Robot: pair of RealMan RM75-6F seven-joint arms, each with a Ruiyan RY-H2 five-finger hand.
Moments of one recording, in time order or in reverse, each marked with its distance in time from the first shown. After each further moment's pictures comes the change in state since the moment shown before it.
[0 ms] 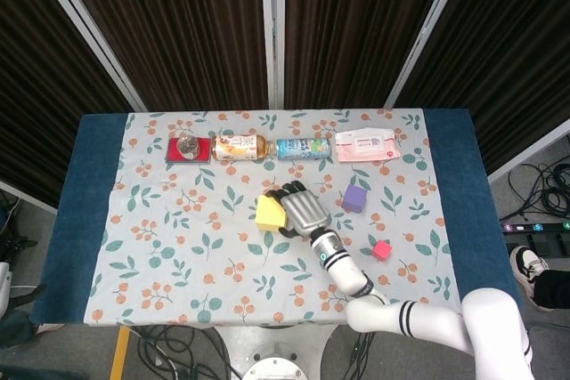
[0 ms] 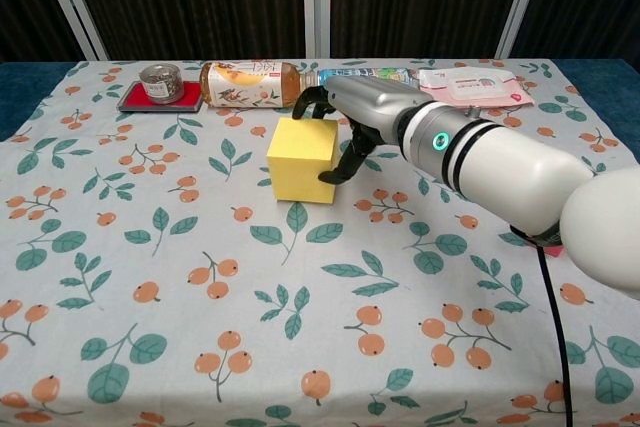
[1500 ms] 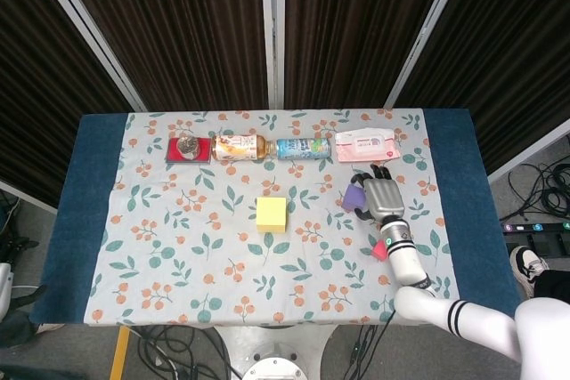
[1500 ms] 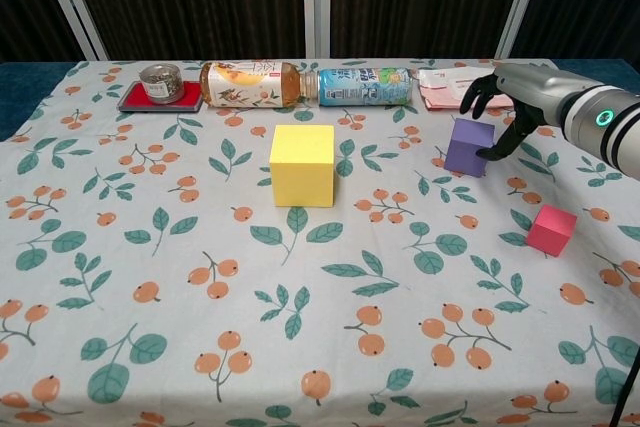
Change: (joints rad) left arm 0.002 -0.003 0.000 -0.005 0.006 -0.002 0.007; right arm -0.139 0.214 -0.051 -0.014 0.212 0.079 -0.019
